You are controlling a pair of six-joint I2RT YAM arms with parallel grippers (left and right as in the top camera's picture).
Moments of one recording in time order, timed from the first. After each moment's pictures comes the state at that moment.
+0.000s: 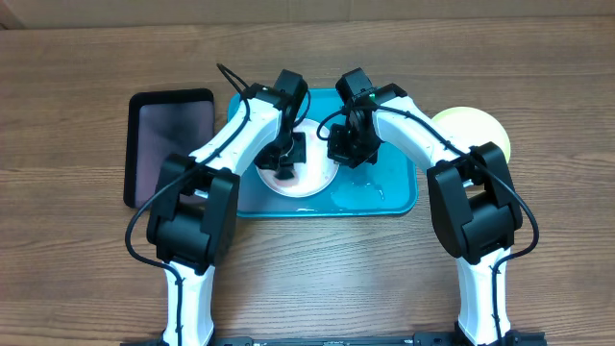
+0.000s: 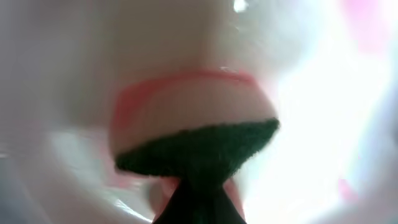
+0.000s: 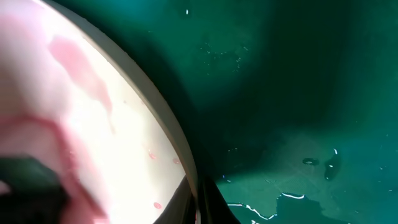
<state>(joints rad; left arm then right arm) -0.38 2.17 1.64 -1.03 0.16 -0.35 0.43 2.21 1.66 -0.89 -0.29 0.57</state>
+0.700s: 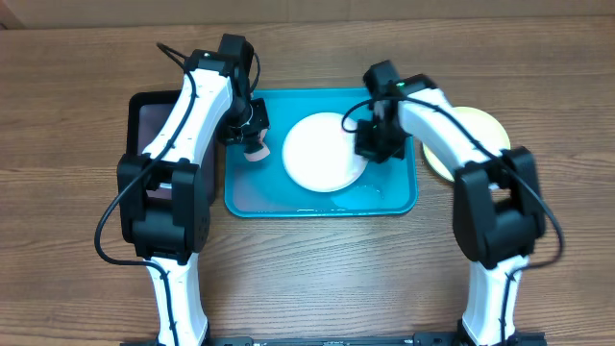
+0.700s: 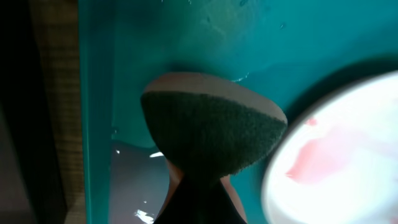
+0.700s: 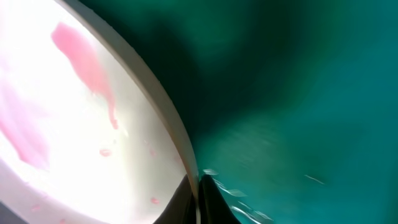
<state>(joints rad) -0.19 2.18 1.85 -1.19 0.11 -0.42 0.33 2.12 1.64 -1.02 -0.18 0.50</state>
